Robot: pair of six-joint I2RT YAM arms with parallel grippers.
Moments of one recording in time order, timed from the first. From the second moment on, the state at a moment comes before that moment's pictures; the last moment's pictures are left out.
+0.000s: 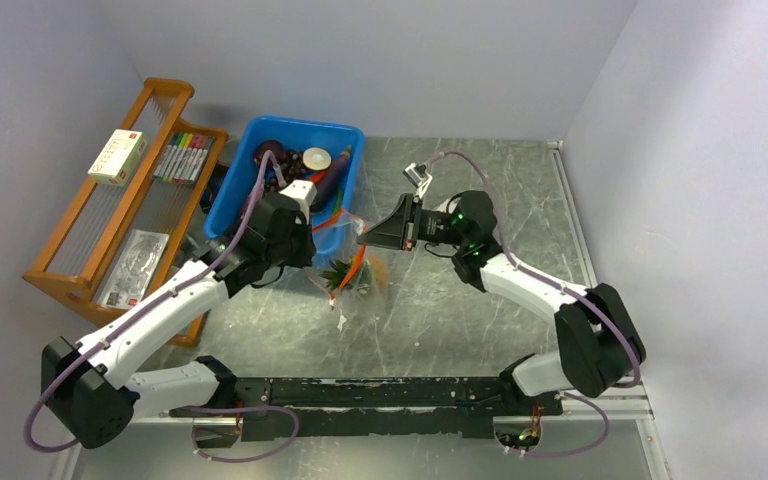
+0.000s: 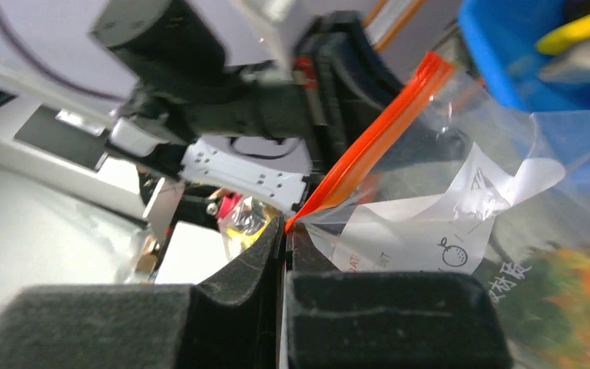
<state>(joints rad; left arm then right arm) -0.65 1.13 0.95 -0.53 -0.15 -0.37 0.54 1.40 0.75 0.90 -0.95 1.20</state>
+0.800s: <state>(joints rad) -0.65 1.21 1.12 -0.34 0.12 -0.38 0.53 1.24 1.10 -0.20 -0.43 0.54</state>
